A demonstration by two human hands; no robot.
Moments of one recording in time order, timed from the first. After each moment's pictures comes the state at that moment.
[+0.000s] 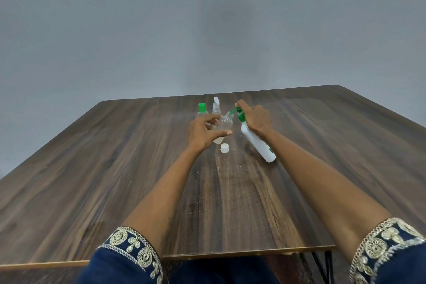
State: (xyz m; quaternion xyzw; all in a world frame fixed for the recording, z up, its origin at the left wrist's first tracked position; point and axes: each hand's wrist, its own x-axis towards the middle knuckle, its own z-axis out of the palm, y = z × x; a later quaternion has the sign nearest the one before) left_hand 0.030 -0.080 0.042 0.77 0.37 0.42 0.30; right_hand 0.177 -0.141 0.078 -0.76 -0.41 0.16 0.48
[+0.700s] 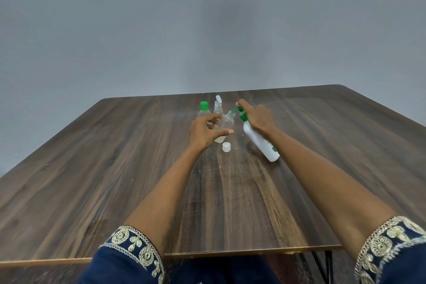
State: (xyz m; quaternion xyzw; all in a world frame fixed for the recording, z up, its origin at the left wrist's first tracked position) left_hand 0.029 -0.082 0.042 0.76 0.37 0.42 0.32; right_hand 0.181 -0.141 0.077 -0.76 -0.44 0.15 0.44
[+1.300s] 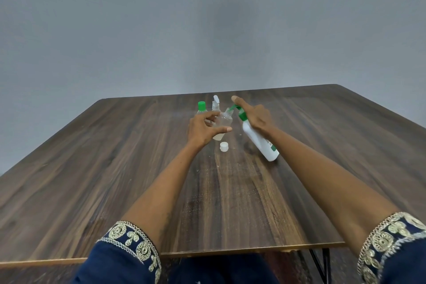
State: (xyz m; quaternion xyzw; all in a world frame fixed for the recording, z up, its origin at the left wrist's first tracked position) left_hand 0.032 -0.081 0.048 0.76 0.37 0.42 0.32; right_hand 0.189 -0.141 0.074 -0.75 -0.42 0.19 0.46
